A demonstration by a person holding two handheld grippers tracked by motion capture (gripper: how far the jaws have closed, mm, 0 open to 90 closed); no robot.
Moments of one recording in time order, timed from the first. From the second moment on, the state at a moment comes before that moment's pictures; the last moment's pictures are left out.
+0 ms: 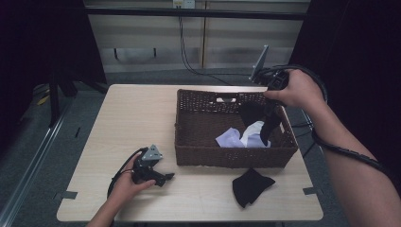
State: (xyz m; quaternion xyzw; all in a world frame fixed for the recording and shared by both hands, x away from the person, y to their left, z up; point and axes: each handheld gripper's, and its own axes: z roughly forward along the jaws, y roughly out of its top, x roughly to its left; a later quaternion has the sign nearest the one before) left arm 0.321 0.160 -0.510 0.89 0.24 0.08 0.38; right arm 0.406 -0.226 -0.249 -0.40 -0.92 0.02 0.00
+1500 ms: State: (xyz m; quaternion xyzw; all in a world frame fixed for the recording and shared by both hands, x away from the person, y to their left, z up) left arm 0.321 0.160 -0.510 0.89 0.24 0.08 0.38; right arm 0.296 -0.160 -0.187 -0.25 -0.97 0.00 -0.01
